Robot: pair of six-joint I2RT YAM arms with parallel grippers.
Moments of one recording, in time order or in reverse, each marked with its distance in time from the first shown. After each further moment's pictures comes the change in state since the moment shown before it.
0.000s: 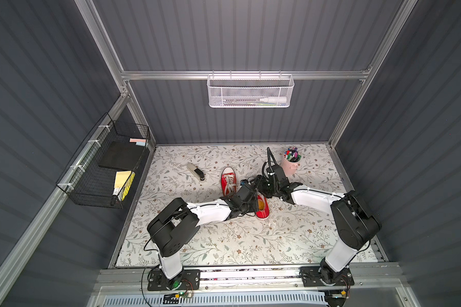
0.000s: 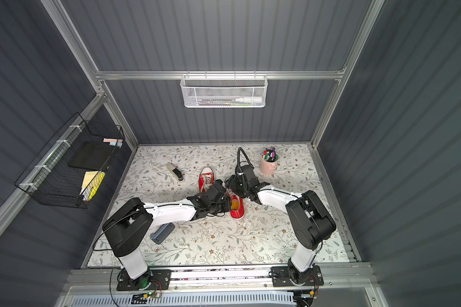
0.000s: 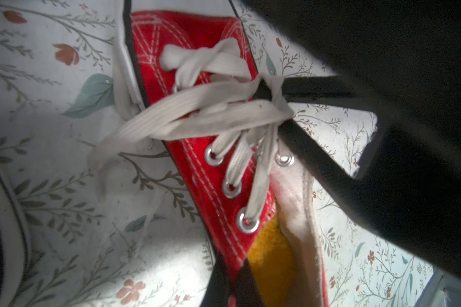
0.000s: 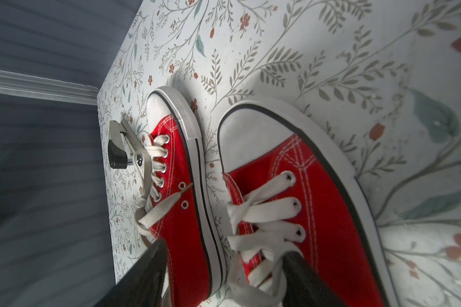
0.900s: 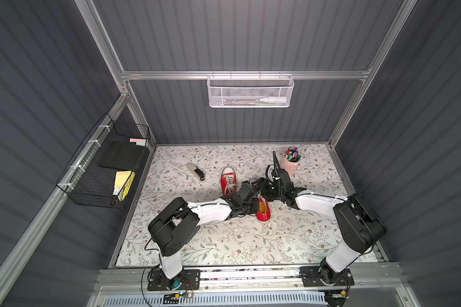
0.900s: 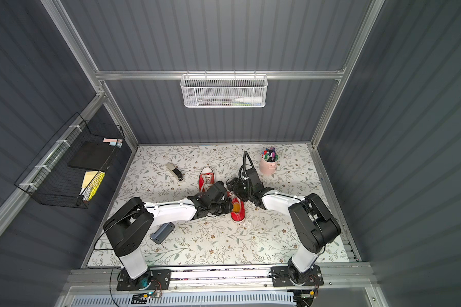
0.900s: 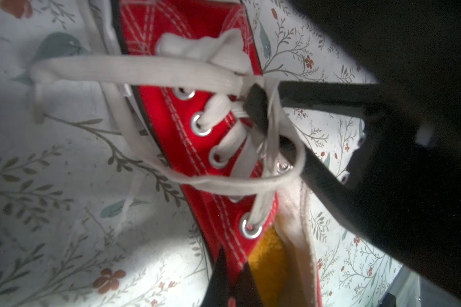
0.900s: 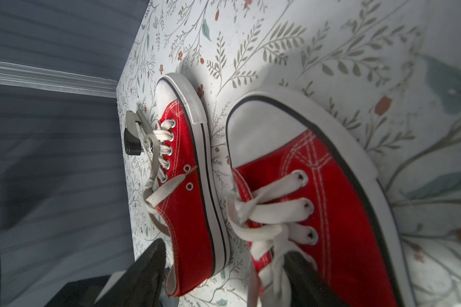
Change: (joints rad) left arm 0.006 0.013 0.028 -0.034 0.094 -0.018; right arm -0.018 -0.027 -0.101 0.143 -0.069 0.027
